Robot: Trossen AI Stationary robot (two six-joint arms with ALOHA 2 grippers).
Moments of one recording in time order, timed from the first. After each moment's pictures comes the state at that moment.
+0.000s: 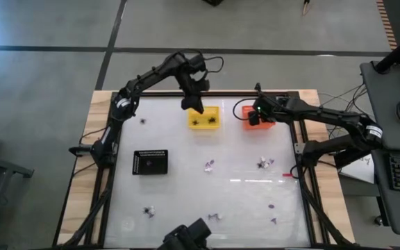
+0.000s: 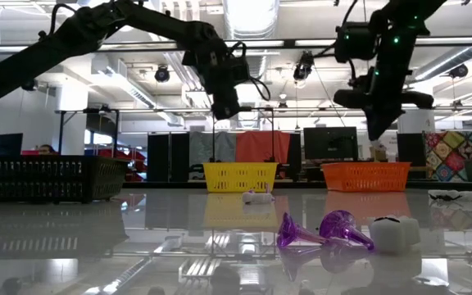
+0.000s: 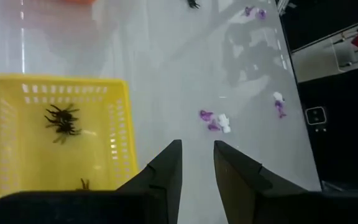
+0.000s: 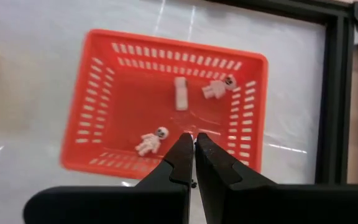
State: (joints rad) left arm 0.63 2.30 2.34 -1.50 0.79 0.62; right arm -0.52 1.25 0.87 -0.85 0.37 0.78
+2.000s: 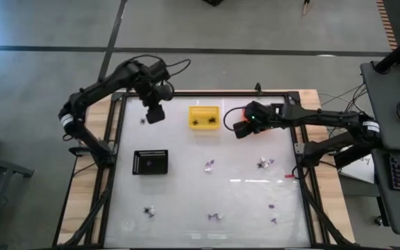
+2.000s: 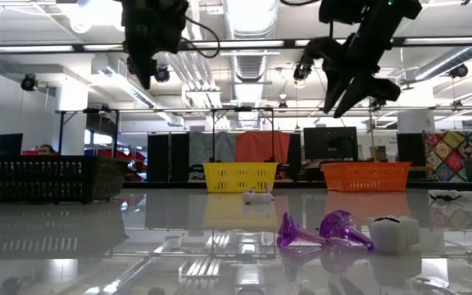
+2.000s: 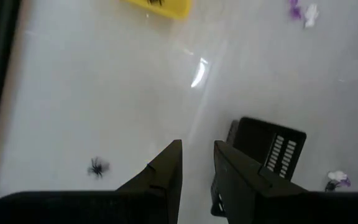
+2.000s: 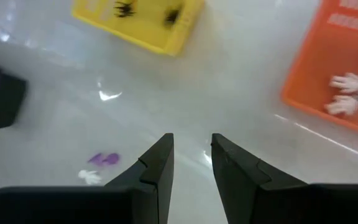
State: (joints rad) left arm 0.60 1.60 1.67 -1.48 0.19 0.26; right arm -0.28 1.28 1.00 -0.72 0.07 0.86
